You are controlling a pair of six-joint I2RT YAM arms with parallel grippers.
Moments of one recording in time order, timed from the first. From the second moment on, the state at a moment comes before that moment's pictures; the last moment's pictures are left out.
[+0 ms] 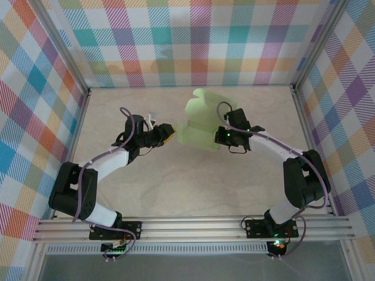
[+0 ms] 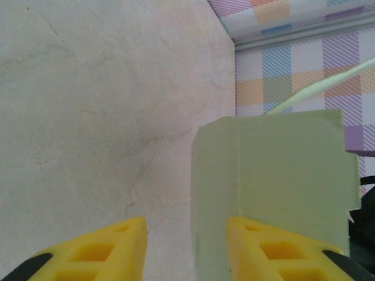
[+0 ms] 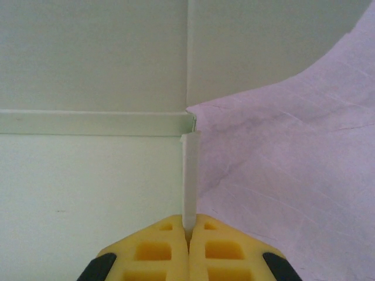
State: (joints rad) left arm -0.33 1.48 0.78 0.23 0.59 -1.02; right arm 0.44 1.59 1.04 -0.35 -0.17 0.57
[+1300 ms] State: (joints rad) left arm -0.45 1.72 0.90 0.13 0.59 -0.96; right arm 0.51 1.69 1.12 -0.49 0.03 0.47
